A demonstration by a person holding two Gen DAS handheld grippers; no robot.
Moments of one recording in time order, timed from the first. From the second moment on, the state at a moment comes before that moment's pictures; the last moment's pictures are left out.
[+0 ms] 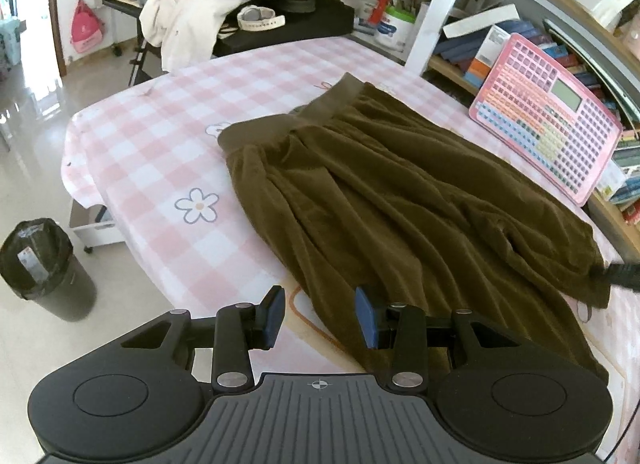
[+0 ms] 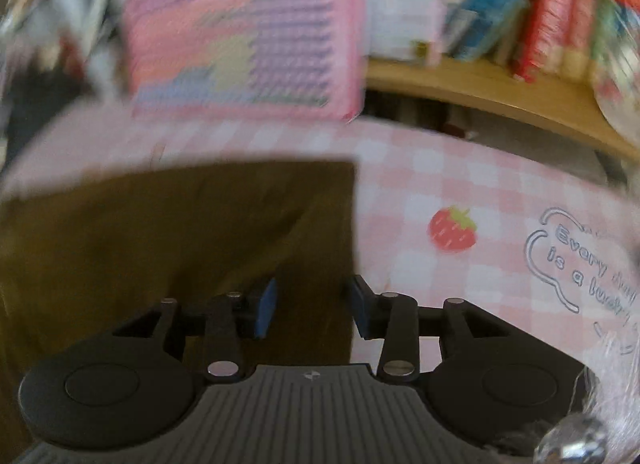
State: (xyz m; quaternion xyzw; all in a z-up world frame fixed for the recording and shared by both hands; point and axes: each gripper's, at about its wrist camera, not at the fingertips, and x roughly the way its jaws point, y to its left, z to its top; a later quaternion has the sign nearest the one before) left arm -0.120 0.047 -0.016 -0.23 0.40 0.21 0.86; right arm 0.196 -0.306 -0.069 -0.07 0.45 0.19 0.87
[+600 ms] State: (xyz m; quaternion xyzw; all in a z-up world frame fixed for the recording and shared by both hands) left arm -0.003 0.137 -0.006 -0.17 0.35 0.11 0.91; right arm 0.100 -0.318 -0.039 -0.04 0.41 0.15 0.90
